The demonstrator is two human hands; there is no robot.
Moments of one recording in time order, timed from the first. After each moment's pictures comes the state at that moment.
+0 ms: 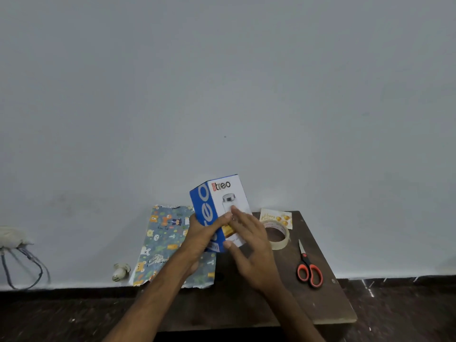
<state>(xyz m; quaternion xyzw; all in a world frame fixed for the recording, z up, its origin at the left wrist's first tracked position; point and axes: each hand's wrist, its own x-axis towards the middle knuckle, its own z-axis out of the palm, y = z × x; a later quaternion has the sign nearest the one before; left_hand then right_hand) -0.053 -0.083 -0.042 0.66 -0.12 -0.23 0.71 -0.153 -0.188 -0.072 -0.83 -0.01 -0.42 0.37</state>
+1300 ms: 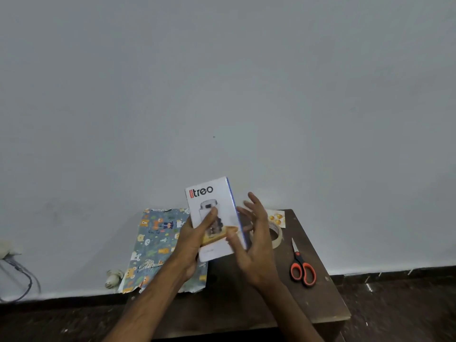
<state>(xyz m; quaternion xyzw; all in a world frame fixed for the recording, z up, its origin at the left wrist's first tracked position) -0.067 -0.088 -0.034 0.60 -0.12 -0.24 0.75 -0.161 -0.199 -0.065 -0.75 0.02 -0.43 0.51</state>
